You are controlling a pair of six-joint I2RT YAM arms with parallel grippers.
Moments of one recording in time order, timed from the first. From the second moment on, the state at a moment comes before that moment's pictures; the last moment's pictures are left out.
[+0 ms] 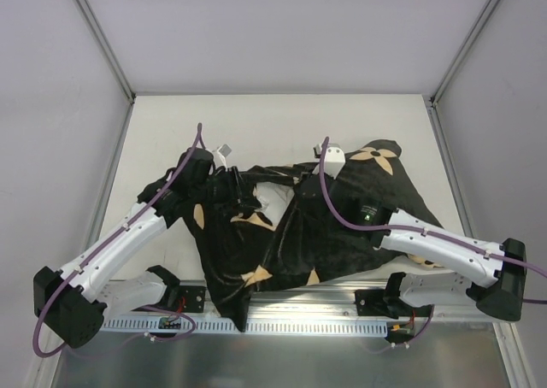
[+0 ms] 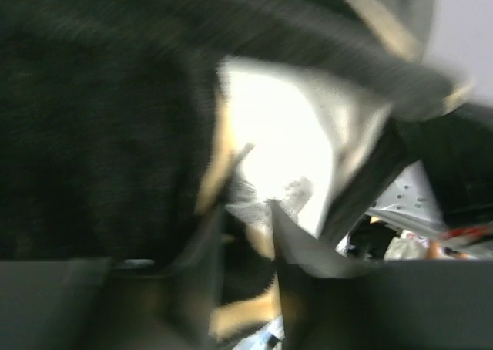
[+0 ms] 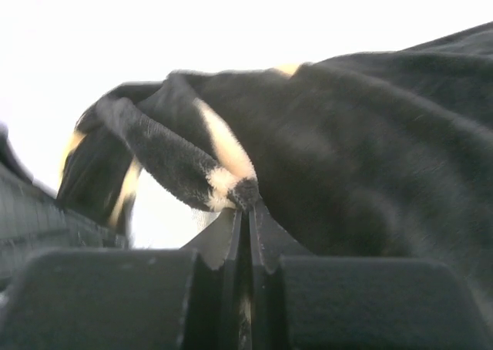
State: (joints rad) left arm -0.56 1.04 0.90 -0.53 0.43 -0.92; right arm 1.15 1.17 1.04 -0.44 0.69 0.75
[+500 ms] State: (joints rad) left arm -0.53 0.85 0.78 -0.80 0.32 -0.85; right arm 0.58 0.97 1.02 -0.47 0.48 0.83
